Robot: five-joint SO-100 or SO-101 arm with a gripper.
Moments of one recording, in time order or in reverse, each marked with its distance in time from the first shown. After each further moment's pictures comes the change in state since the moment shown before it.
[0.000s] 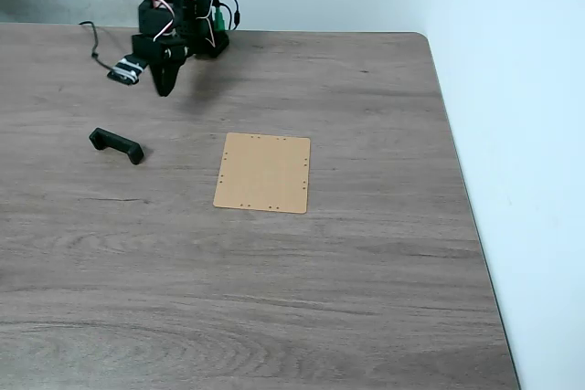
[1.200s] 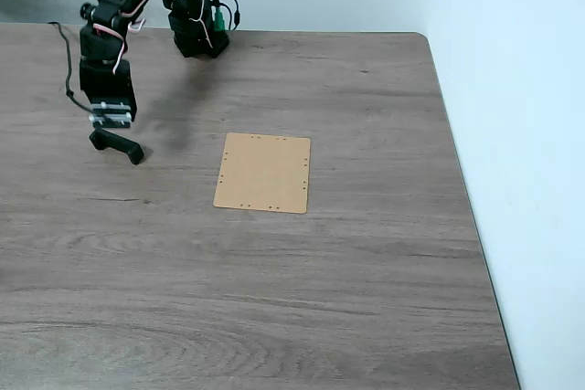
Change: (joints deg) arm 13.9 -46.2 -43.4 4.7 -65.0
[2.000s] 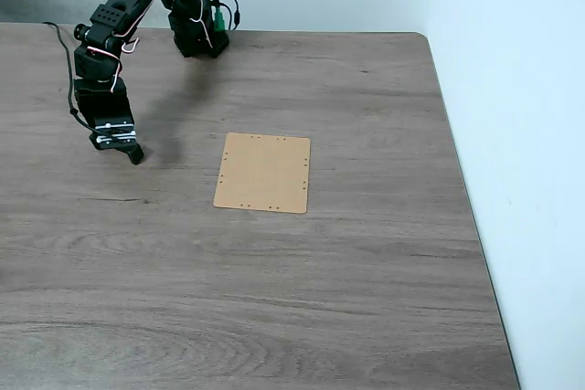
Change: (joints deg) arm -0.3 -12.6 -10.2 -1.0 -8.6
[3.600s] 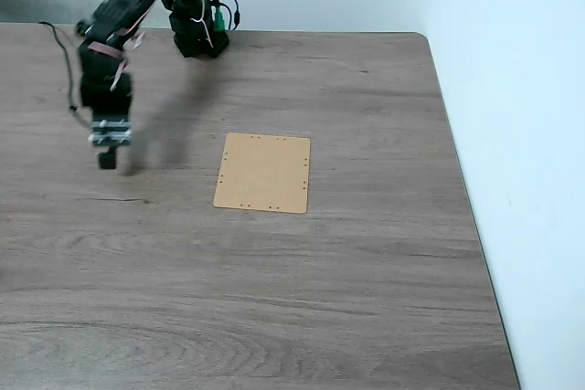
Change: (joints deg) arm -7.5 5.5 -5.2 11.9 25.8
